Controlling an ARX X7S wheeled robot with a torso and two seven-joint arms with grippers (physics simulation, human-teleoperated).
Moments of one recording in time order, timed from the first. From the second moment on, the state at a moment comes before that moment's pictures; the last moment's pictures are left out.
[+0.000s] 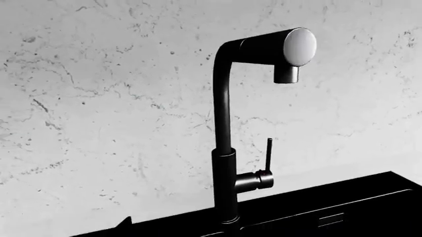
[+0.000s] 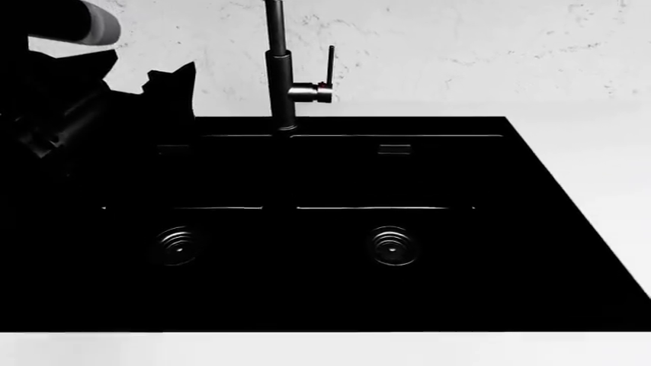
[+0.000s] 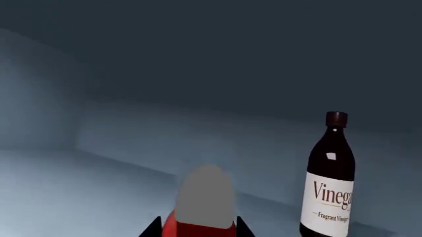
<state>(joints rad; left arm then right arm) -1.06 -0.72 0.18 0.33 -1.23 -1.04 -0.42 2.29 0.01 -0.85 1.29 0.98 0.46 -0.20</state>
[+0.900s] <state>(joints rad) -1.06 -0.73 0.17 0.36 -1.27 -1.05 -0.46 2.34 0.00 -1.23 1.31 1.44 0.48 -0.20</state>
